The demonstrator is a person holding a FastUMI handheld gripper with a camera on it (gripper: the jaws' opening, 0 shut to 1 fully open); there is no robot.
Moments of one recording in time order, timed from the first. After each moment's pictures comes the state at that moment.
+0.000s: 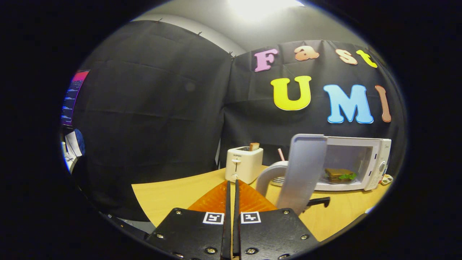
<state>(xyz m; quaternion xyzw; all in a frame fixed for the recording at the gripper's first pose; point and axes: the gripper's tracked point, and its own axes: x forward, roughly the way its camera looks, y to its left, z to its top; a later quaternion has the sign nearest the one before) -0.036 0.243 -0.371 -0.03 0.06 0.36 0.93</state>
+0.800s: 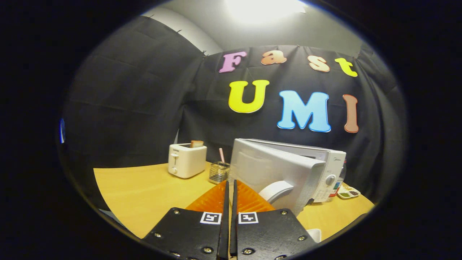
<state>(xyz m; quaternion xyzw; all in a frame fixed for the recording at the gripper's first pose) 0.055 0.052 -0.343 -0.09 0.05 0.20 0.97</state>
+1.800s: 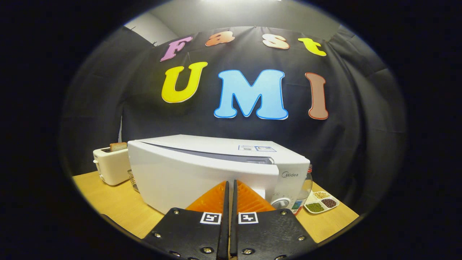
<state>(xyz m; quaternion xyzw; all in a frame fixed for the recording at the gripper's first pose) 0.260 -0.094 -0.340 -0.05 0.09 0.06 0.99</state>
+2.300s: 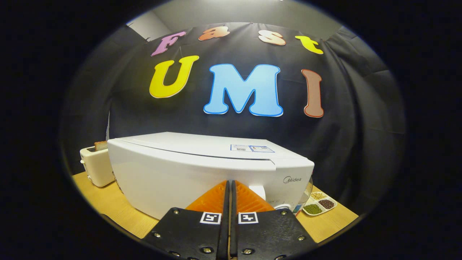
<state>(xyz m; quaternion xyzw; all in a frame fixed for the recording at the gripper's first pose) 0.289 -0.097 -0.350 -0.05 0.12 0.02 0.99</state>
